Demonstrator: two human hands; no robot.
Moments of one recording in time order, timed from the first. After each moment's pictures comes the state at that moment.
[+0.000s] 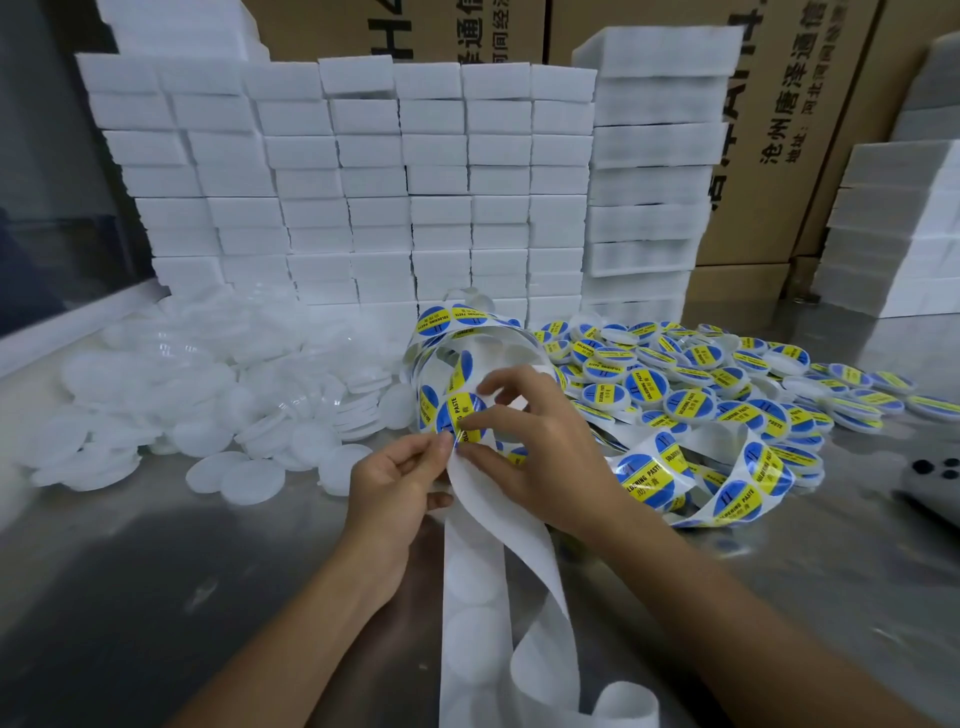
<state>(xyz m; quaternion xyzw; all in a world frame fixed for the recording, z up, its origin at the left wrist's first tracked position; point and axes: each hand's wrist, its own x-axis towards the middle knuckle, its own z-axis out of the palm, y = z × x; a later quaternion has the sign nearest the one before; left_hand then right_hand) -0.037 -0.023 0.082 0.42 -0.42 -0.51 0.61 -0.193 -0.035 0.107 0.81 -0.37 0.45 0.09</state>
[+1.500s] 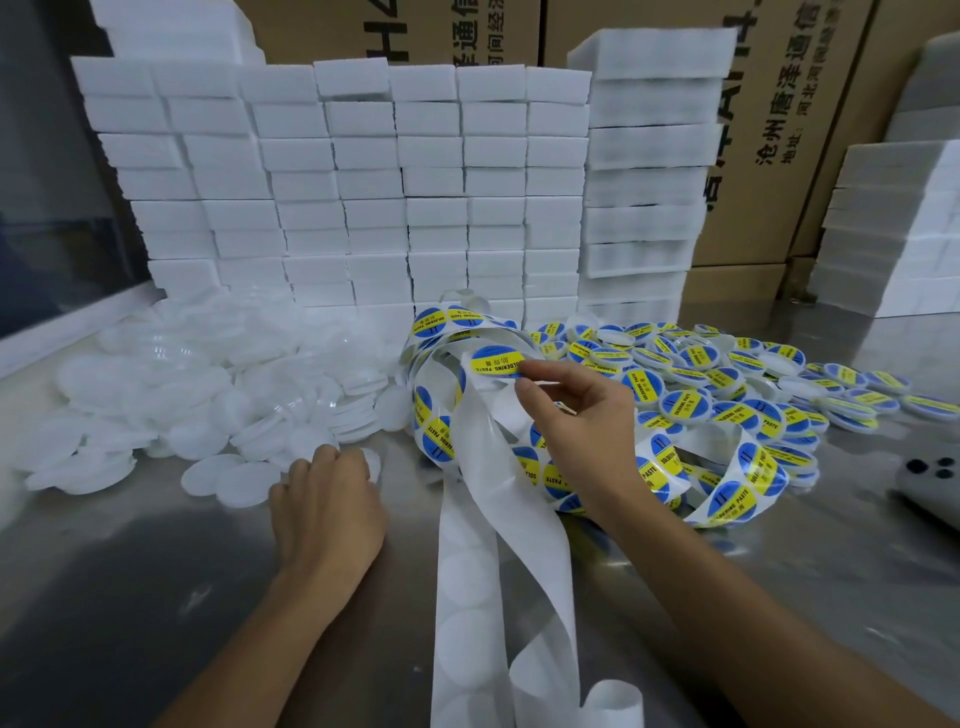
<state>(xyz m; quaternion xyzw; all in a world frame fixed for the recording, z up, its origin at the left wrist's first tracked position) 0.004 -0.027 0.081 0.75 -0.62 0.09 0.20 -0.201 -0.034 0.121 0.54 -0.43 0.67 -0.27</state>
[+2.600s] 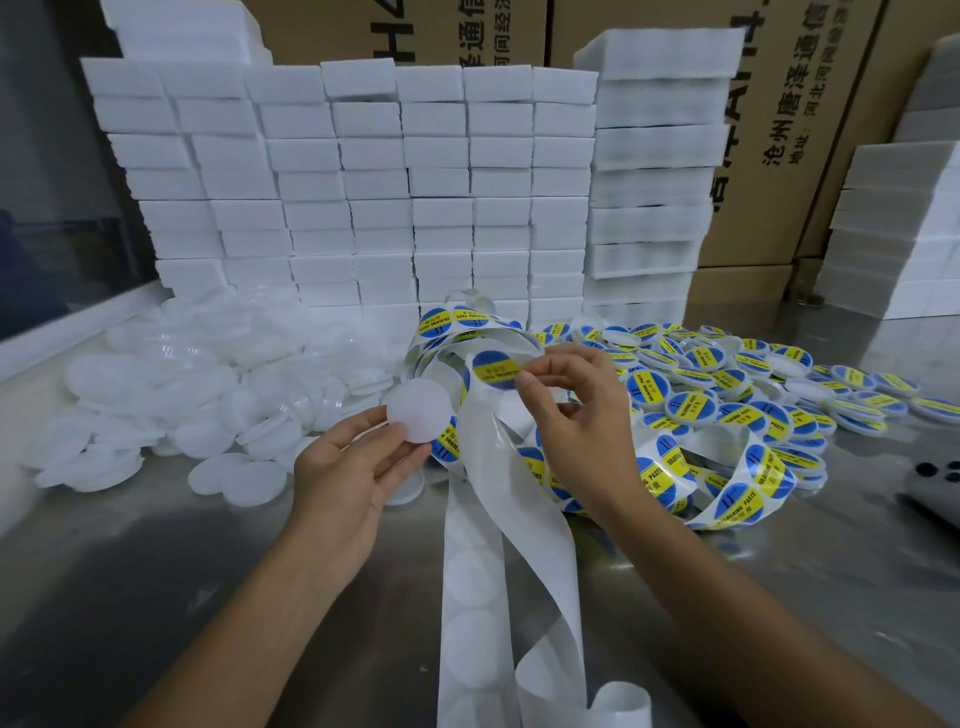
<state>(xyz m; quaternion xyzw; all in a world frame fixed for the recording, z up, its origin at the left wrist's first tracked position) -0.007 -0.028 0.104 0.37 -0.30 -0.55 0.68 -0.195 -0.031 0.125 0.59 -0.43 0.65 -0.20</state>
